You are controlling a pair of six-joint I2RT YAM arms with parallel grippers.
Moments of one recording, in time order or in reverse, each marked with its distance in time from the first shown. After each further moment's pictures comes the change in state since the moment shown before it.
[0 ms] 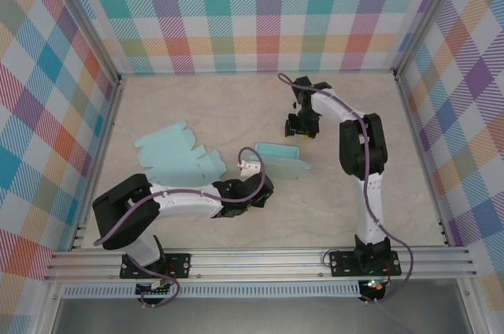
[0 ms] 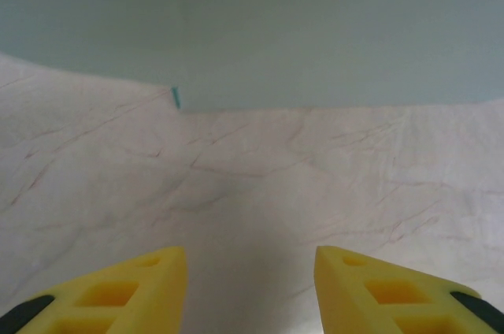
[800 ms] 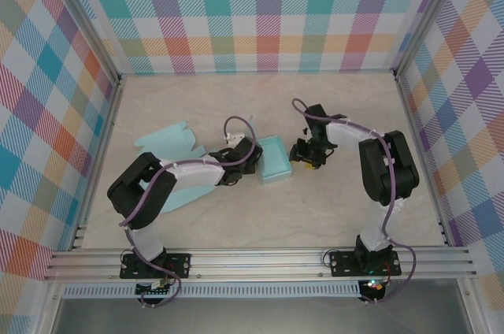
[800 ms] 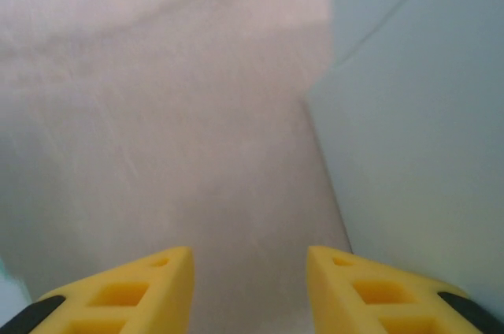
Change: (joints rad) left arm 0.305 0.163 0.170 0.002 0.027 0.066; right arm 0.023 -0.385 -0.637 0.327 -0.174 0.203
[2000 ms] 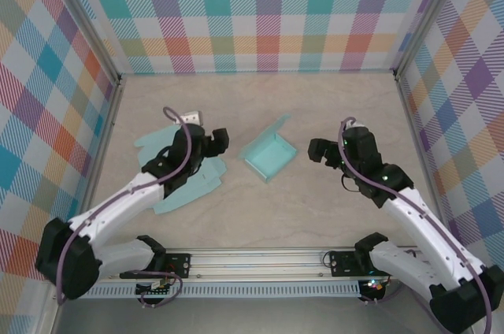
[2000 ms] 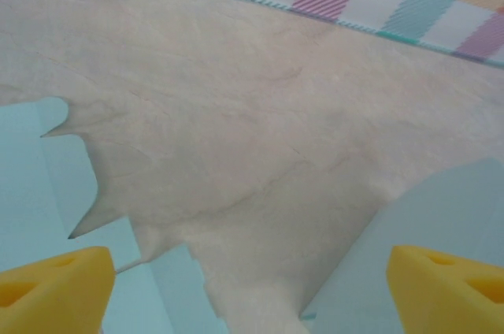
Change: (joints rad) left arm 0.190 -0.666 -0.221 -0.005 0.088 0.196; right arm 0.105 -0.993 -0.353 0.097 0.463 -0.019
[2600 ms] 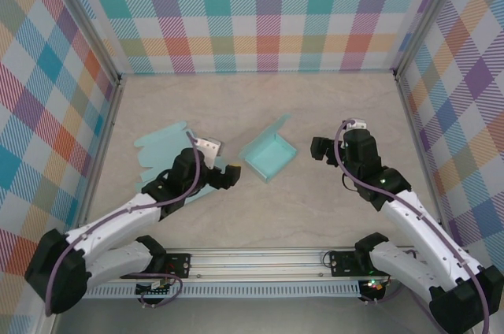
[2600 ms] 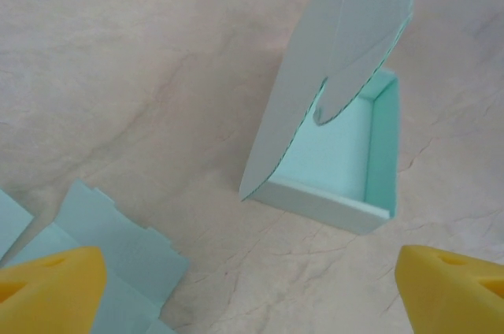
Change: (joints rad) left arm -0.085 -0.044 -0.207 0.133 0.265 0.343; right arm -0.008 0.001 -0.063 0.131 0.061 -0.082
